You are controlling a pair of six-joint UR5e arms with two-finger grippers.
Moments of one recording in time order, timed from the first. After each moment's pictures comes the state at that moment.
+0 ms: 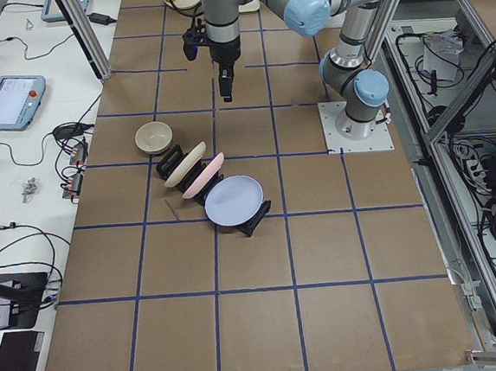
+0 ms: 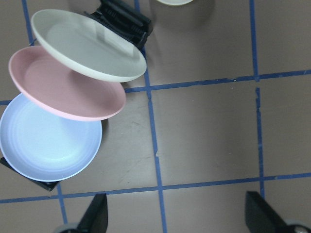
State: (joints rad) left arm -0.96 -1.54 -1.51 -1.68 1.58 0.73; right arm 1.13 -1.62 2.04 -1.97 -1.54 -0.84
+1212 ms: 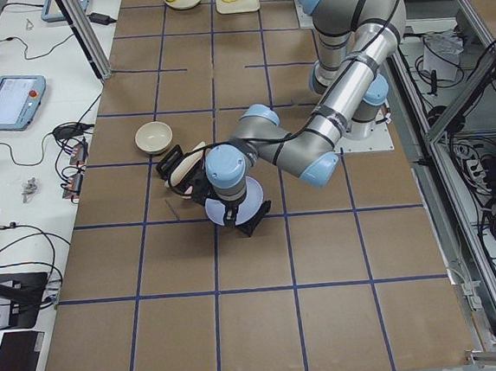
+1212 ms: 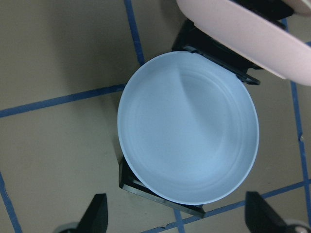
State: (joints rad) left arm -0.64 -1.98 -1.45 -1.44 1.49 1.15; right arm 0.94 -1.37 2.16 -2.31 -1.55 -1.08
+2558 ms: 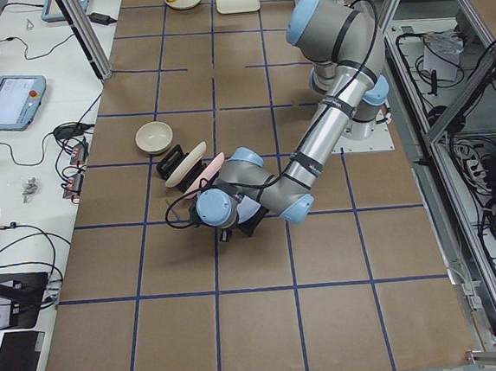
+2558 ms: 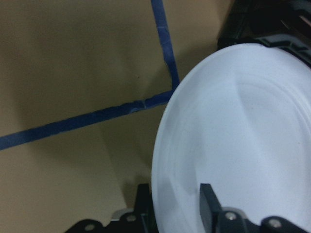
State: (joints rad) left arm -0.66 -2.15 -1.45 -1.36 1.48 1.16; right arm 1.22 -1.59 1.80 -1.66 -1.62 -0.53
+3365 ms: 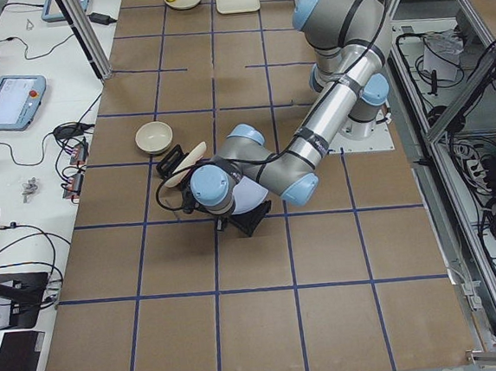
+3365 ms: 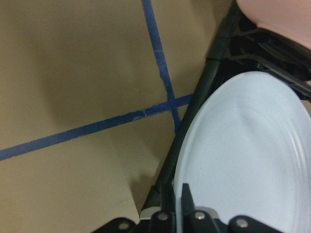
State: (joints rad) left arm -0.67 -2.02 -1.39 -1.48 1.50 1.17; right arm 1.53 -1.60 1.44 -1.23 -1.58 -0.16
